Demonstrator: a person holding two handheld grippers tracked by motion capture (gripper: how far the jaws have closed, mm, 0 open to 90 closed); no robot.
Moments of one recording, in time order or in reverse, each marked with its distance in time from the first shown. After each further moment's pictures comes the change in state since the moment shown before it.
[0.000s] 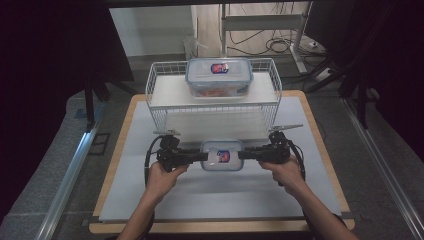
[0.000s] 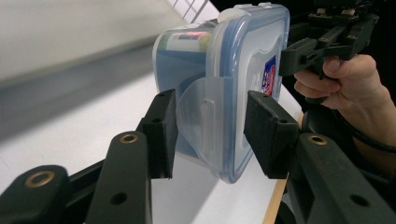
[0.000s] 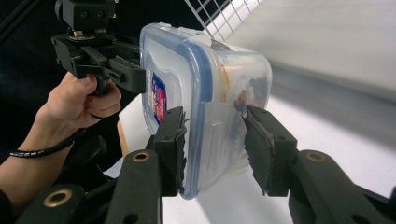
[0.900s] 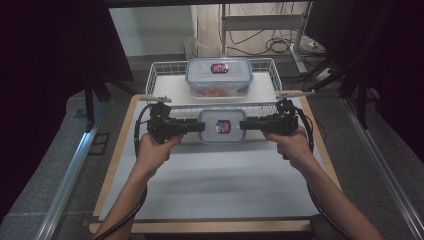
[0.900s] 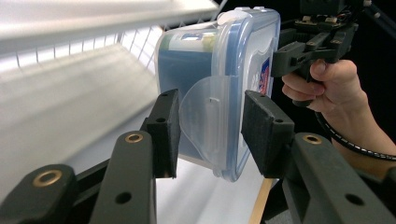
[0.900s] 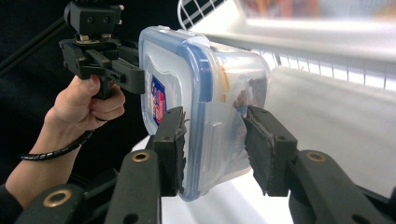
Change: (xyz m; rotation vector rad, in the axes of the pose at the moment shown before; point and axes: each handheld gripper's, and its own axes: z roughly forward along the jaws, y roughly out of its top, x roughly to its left) left arm -0.033 0.087 -0.047 -0.081 -0.025 0.096; right arm 0.041 0.088 -0.033 -0.077 0.003 -0.104
